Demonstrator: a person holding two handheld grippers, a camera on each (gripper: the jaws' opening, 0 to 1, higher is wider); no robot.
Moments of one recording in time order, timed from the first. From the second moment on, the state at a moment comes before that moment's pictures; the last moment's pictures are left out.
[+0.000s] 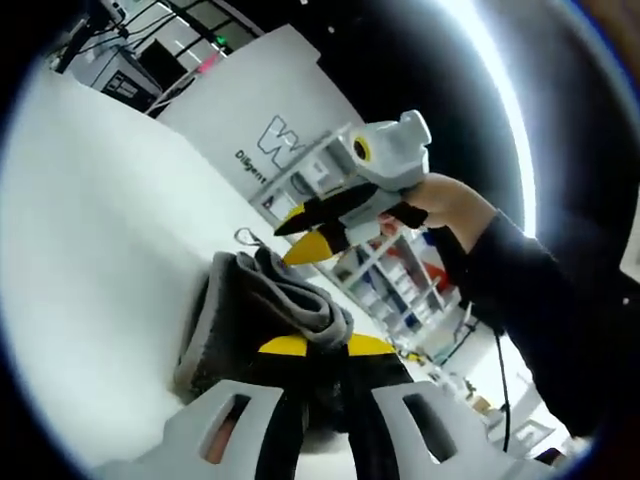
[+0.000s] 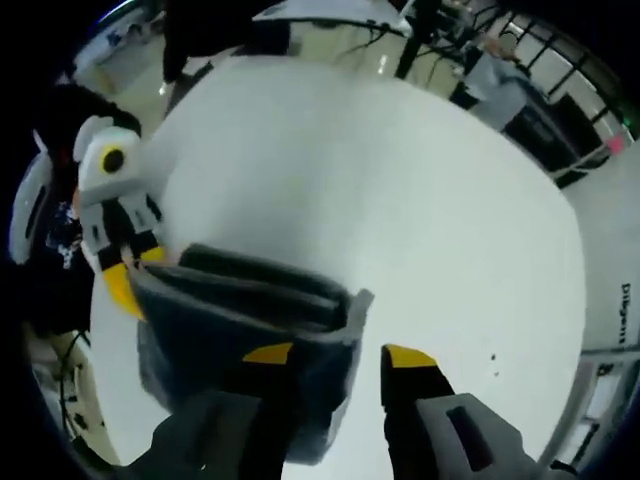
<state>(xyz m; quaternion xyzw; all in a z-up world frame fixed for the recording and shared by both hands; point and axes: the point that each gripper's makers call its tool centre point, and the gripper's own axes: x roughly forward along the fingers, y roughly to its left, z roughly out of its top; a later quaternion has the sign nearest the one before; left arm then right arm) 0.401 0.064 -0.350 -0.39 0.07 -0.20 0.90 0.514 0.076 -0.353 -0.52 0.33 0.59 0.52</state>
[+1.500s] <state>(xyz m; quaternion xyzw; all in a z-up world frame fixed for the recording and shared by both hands) 0.402 0.058 -0.352 -0.41 0.08 -0.20 0.88 0.513 0.070 -0.385 -0.54 0.35 0.60 0.48</state>
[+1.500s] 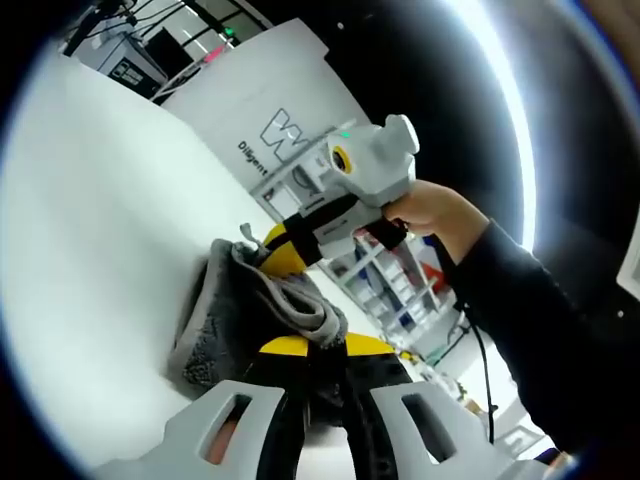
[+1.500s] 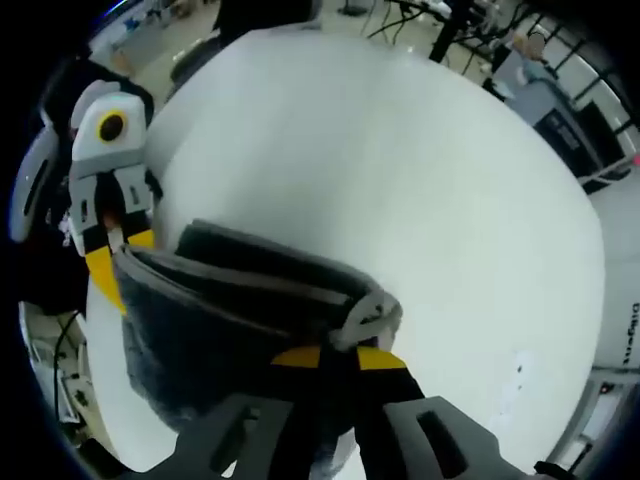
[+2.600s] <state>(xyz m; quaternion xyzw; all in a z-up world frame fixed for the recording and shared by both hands) 0.398 0.055 -0.359 -0.42 0.09 -0.20 0.88 0.523 0.074 -0.391 -0.55 0.34 0.61 0.46</state>
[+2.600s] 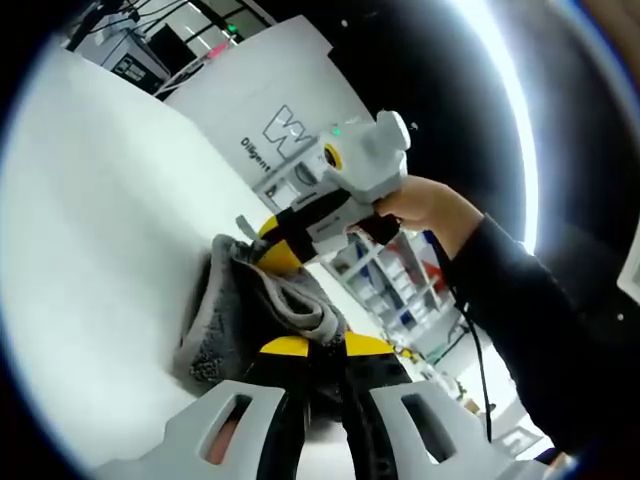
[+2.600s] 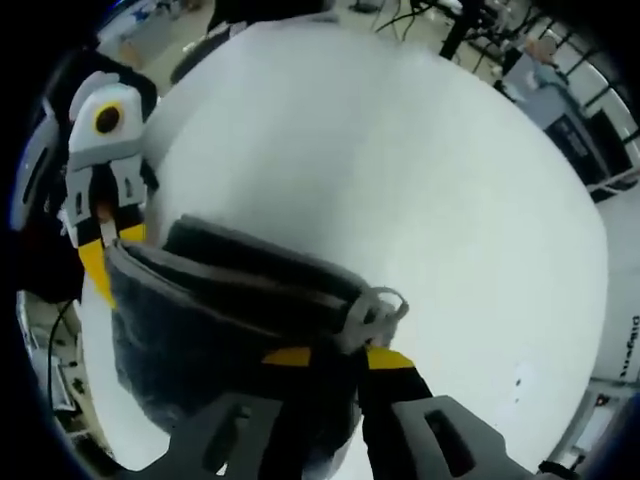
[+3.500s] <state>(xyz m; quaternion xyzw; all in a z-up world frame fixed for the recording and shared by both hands) 0.395 0.049 -0.338 -0.35 0.05 -0.21 0.91 0.513 0.074 -0.358 -0.51 0.31 0.63 0.50</state>
